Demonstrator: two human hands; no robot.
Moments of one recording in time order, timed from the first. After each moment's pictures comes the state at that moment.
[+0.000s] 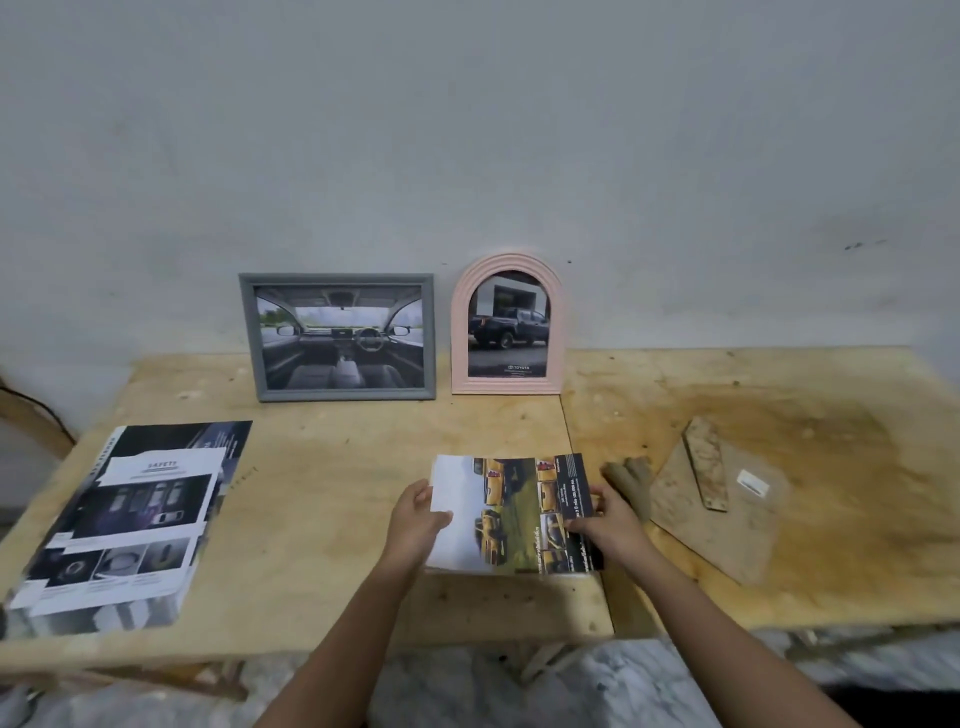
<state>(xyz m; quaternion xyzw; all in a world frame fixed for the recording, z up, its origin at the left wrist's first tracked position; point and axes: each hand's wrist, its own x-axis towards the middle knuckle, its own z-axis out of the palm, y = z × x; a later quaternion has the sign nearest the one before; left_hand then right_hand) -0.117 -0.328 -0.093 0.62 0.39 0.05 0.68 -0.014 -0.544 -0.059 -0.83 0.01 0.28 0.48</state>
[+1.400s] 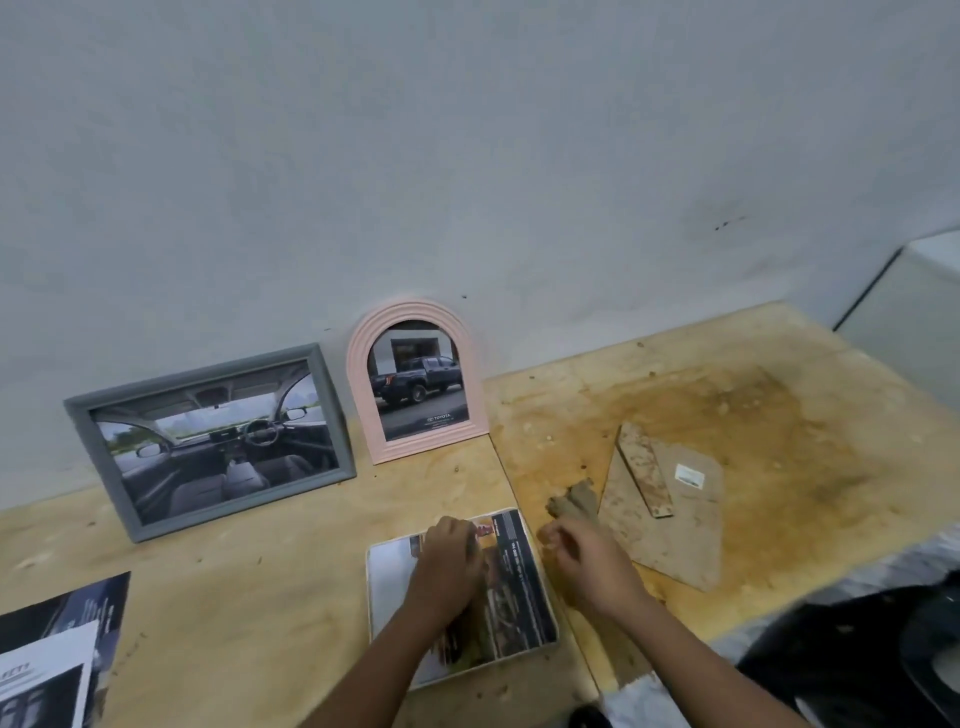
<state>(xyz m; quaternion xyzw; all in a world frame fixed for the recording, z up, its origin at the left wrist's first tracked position) -0.022 -0.367 -0.102 0.94 0.06 -0.05 0.34 0.010 -0.570 -0.081 -0.93 -0.12 0.11 0.34</state>
